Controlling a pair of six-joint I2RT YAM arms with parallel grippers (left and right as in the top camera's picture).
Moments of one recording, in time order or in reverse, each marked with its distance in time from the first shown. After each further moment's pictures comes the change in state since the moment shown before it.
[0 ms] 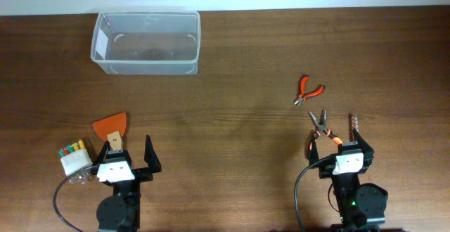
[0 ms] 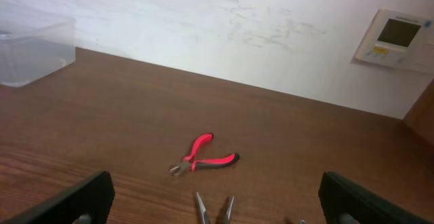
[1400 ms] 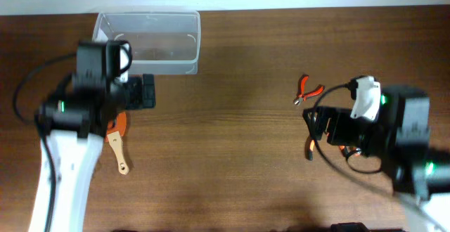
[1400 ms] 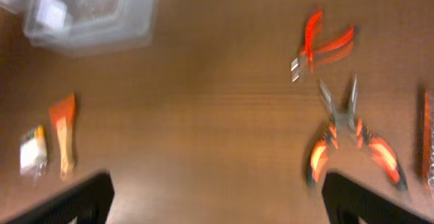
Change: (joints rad) left arm 0.000 1.371 1.557 -1.102 0.065 0.023; right arm 0.000 1.006 1.218 -1.012 -0.312 0.442
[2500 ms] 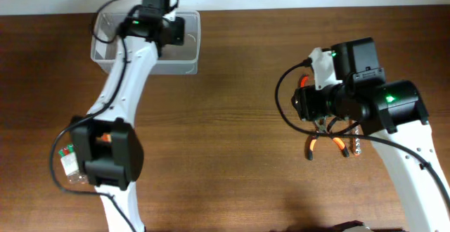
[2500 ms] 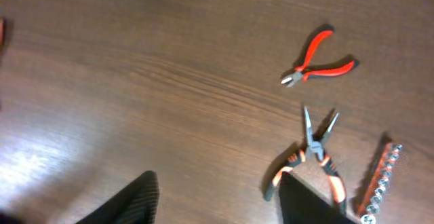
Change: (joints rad) left arm -0.078 0.745 0.406 0.454 0.052 0.068; right arm 0.203 0.347 0.275 -0.114 0.188 -0.220
